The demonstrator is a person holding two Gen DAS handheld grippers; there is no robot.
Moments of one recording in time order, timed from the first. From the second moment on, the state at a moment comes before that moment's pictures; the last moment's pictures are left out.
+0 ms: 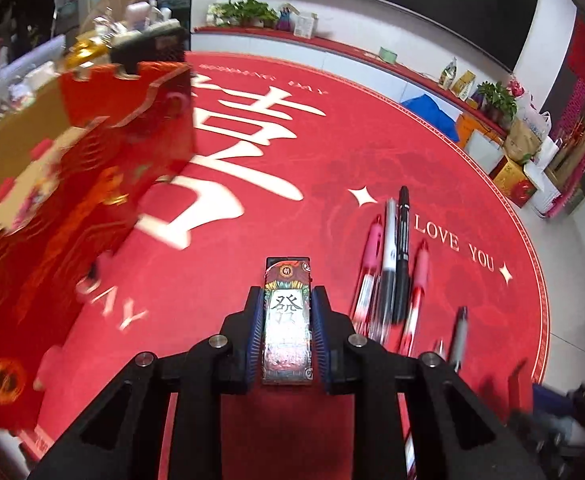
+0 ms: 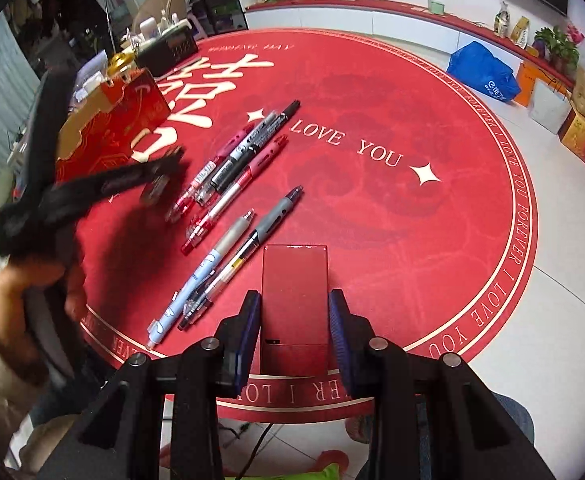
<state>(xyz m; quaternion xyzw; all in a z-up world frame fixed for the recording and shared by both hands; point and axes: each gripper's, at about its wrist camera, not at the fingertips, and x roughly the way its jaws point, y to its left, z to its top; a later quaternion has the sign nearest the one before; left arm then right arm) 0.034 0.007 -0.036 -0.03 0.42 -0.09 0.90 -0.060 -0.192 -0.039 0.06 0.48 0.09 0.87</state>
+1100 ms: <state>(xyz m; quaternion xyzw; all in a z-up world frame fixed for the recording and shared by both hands) -0.089 0.016 0.013 0.03 0.31 -0.10 0.95 -0.084 -0.160 -0.002 0.07 0.44 0.09 0.89</state>
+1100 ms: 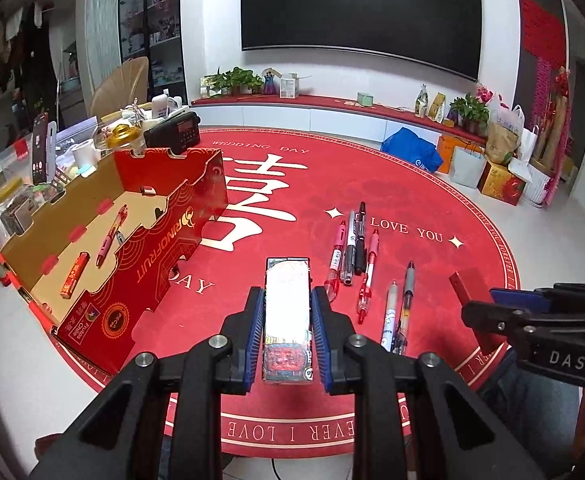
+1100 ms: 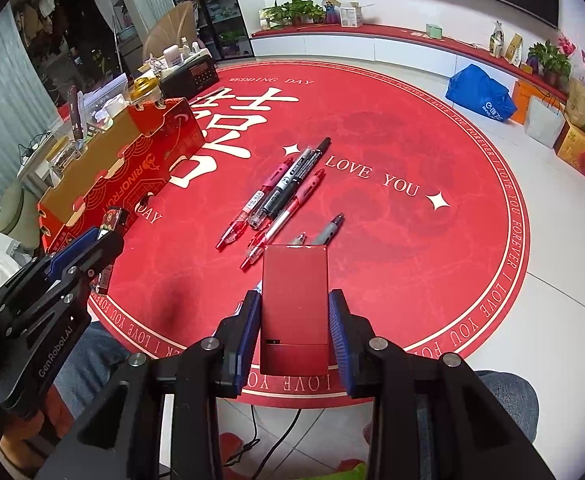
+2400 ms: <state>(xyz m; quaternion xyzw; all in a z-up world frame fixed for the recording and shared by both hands) -0.088 0.052 0.049 0.02 0.27 -0.06 0.96 -0.060 -0.126 0.025 0.02 0.43 0.11 0.90</state>
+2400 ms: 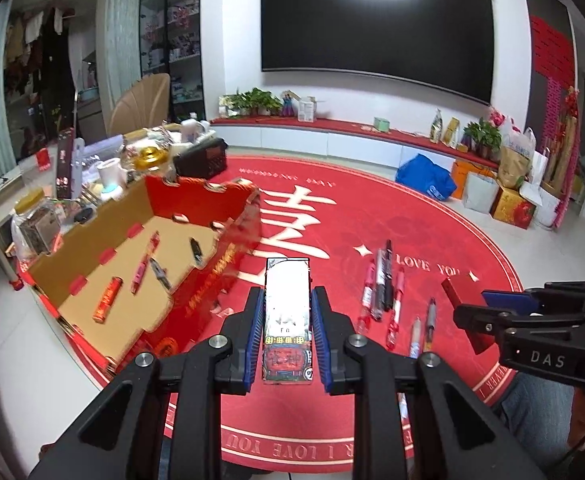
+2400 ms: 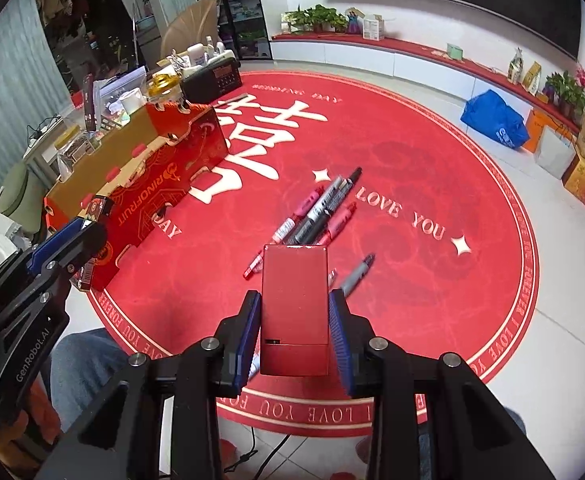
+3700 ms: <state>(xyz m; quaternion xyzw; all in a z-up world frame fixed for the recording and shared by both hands) 0.031 0.211 0.047 -0.03 0.31 0.14 0.94 0.080 0.099 0.069 -0.03 0.42 0.29 0.86</state>
